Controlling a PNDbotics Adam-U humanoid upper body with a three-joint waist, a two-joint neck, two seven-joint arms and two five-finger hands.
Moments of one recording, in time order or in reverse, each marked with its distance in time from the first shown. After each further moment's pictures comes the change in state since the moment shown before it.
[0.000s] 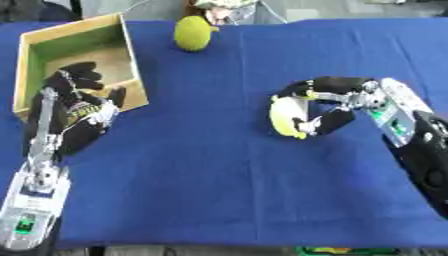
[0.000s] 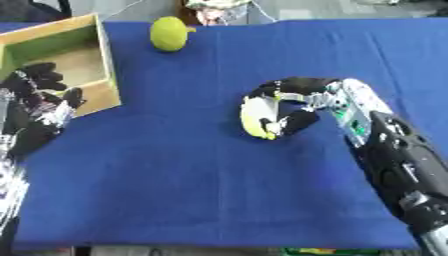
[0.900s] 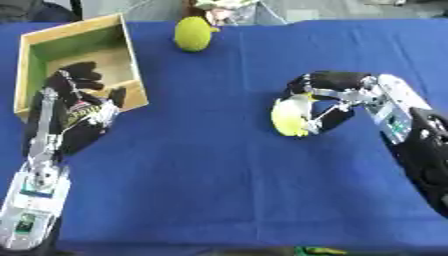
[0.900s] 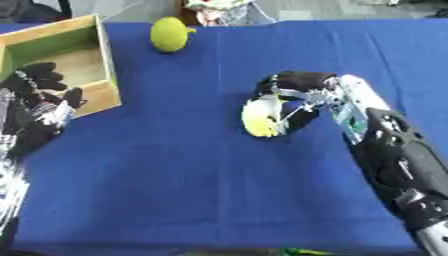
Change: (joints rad) left arm -0.001 0.000 0.000 0.000 0.001 -0.001 -0.001; right arm -0.007 0.002 0.005 -0.050 -0.013 -0.105 -0.155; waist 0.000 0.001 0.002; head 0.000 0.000
